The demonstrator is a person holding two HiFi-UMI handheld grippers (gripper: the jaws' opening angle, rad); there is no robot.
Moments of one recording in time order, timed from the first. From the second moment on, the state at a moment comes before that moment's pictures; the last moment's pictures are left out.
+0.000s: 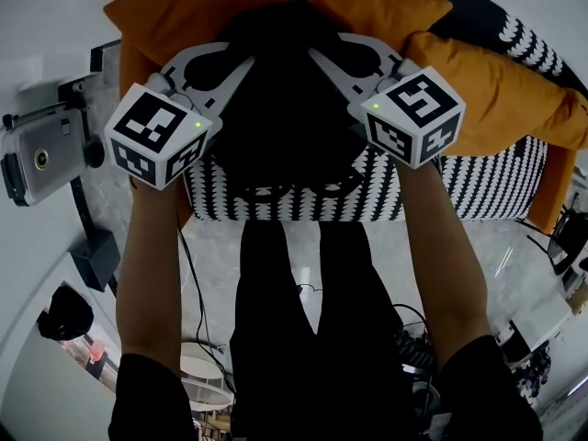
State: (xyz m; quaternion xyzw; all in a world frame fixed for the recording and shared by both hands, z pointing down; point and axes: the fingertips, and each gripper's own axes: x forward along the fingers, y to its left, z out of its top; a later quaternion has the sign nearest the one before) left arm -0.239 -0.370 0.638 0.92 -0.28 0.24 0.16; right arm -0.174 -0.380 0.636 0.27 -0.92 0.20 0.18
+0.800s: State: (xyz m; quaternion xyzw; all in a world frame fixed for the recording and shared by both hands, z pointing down) left arm -0.276 -0.362 0.620 0.90 -0.36 0.19 0.17; right arm -0.141 -0.372 0.609 0.33 -0.91 0.22 0.13
